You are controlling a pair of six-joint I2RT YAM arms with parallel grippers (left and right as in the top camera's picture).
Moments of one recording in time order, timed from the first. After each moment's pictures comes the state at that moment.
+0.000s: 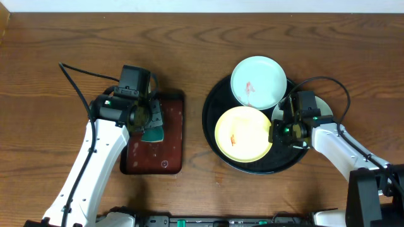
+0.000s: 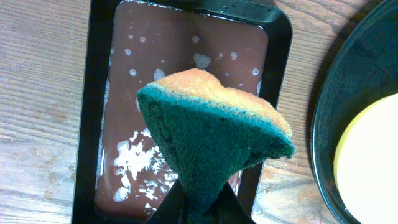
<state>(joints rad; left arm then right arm) -0.20 1.36 1.14 -1.02 0.00 -0.37 0.15 1.57 0.74 -0.48 -0.27 0.34</state>
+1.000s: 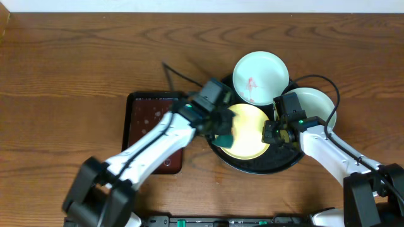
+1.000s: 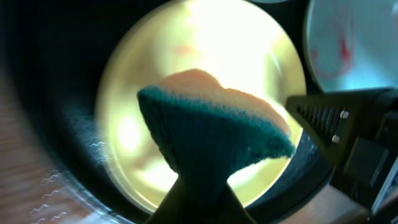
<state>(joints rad) -0.69 1.68 1.14 -0.57 0.24 -0.59 0.29 1.56 0.74 -0.47 -0.06 0.47</state>
